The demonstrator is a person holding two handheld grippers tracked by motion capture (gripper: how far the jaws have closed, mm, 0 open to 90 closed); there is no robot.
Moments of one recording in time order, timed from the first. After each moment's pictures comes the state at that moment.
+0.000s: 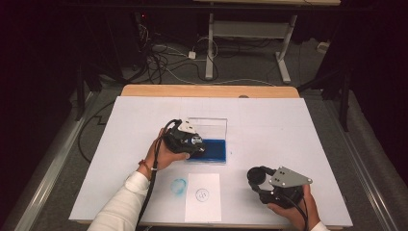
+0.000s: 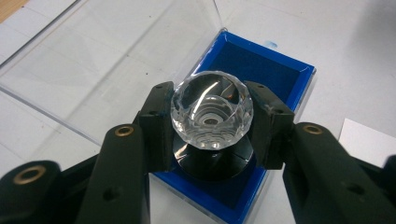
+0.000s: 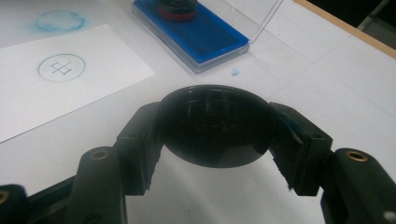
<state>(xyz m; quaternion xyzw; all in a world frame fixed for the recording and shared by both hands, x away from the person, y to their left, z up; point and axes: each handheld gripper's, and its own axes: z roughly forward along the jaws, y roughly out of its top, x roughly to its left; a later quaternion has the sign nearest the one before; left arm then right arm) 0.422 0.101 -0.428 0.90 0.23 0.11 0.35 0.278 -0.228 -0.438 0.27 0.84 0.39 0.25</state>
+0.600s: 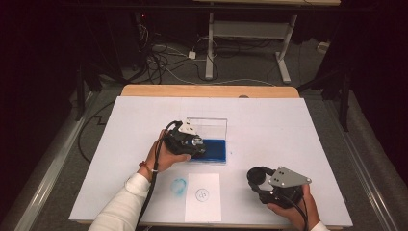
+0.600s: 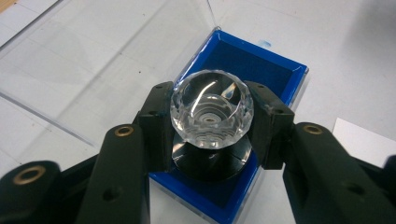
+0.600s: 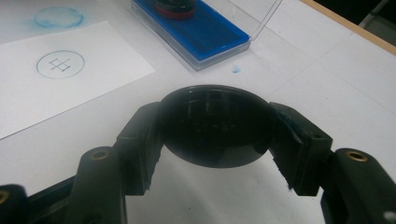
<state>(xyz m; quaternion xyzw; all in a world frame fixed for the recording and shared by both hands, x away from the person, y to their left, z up) 0.421 0.100 -0.429 0.90 0.24 0.11 0.36 0.278 -0.228 -0.439 0.27 0.85 0.39 0.25</state>
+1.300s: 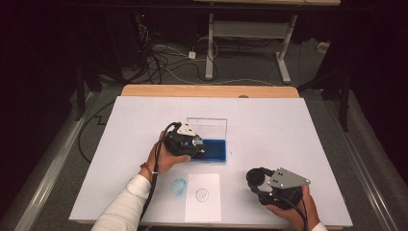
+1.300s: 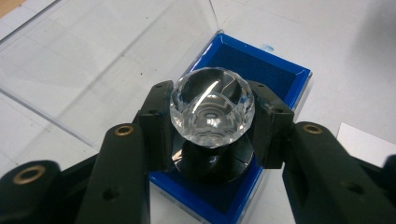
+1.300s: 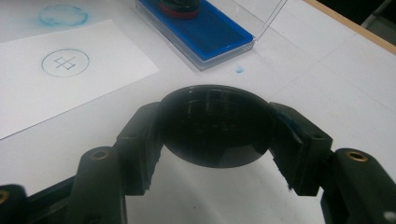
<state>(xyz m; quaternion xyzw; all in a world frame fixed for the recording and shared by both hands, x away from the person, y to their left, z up) 0.417 0.102 -0.436 0.89 0.24 0.11 0.37 0.276 -0.226 -0.438 0.27 0.85 0.38 0.25</state>
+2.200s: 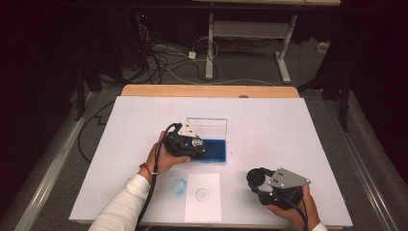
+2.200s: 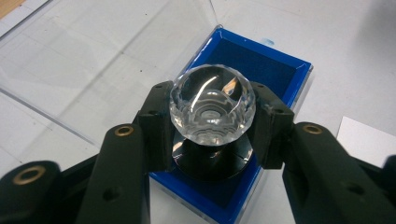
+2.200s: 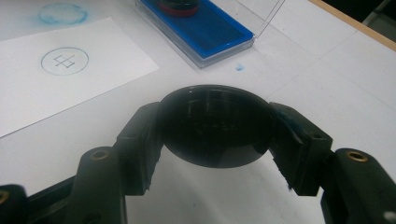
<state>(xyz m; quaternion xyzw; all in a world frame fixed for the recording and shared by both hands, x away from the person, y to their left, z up) 0.416 0.101 -0.434 0.90 0.23 0.12 0.35 0.276 -0.227 -0.439 0.27 0.85 0.38 0.25</state>
